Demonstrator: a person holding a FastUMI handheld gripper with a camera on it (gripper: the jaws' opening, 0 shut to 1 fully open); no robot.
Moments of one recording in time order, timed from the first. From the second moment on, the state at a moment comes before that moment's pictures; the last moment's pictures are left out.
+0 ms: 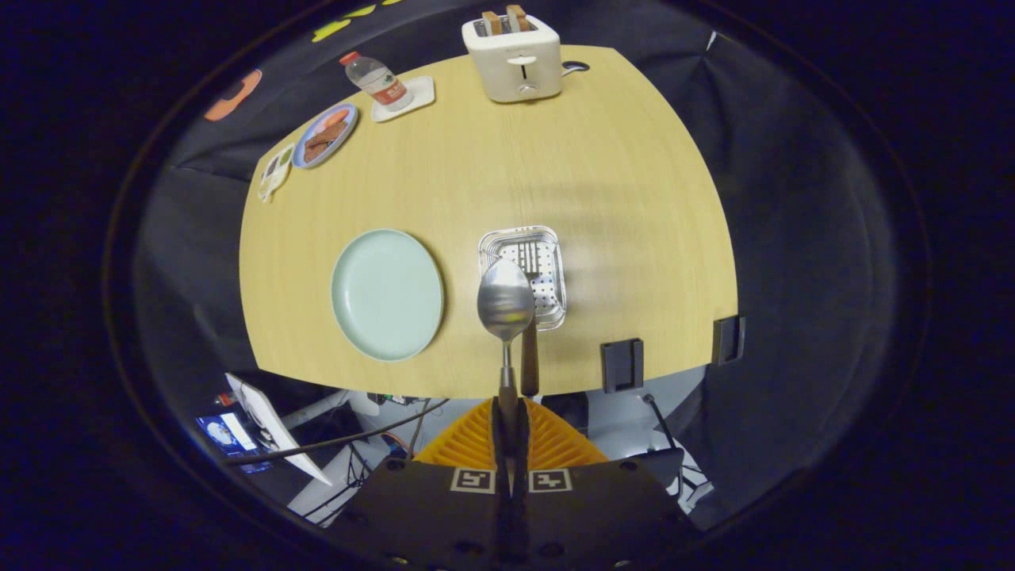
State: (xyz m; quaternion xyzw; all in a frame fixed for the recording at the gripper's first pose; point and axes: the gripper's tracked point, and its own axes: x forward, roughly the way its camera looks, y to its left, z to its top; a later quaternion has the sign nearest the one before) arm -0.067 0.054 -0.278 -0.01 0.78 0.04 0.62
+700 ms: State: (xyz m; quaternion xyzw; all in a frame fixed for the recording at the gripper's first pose) arm -0.048 0.056 -0.308 0.05 0.80 0.01 0.60
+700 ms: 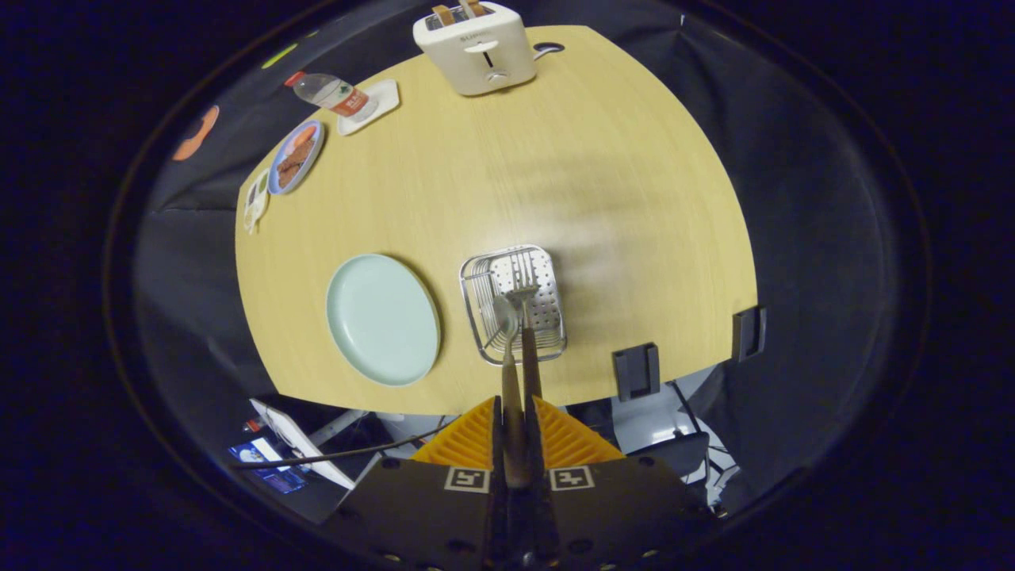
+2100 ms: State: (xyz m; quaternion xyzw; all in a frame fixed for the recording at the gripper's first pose) arm 0.001 -0.050 -0.012 0.04 0.12 0.08 0.99
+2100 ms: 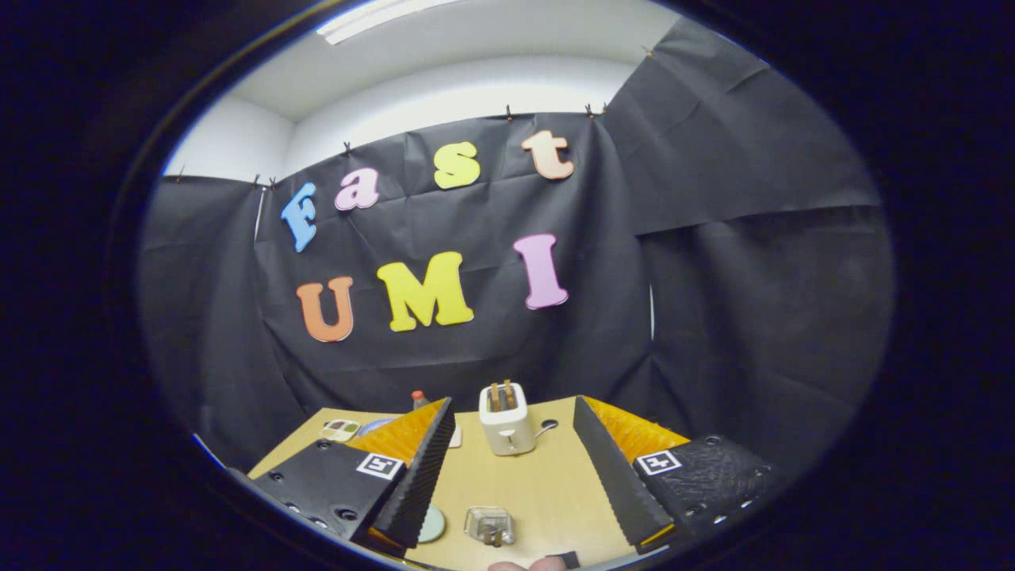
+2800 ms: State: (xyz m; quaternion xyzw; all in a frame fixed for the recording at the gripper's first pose) arm -0.030 -0.061 0.011 0.02 0.06 0.05 1.00
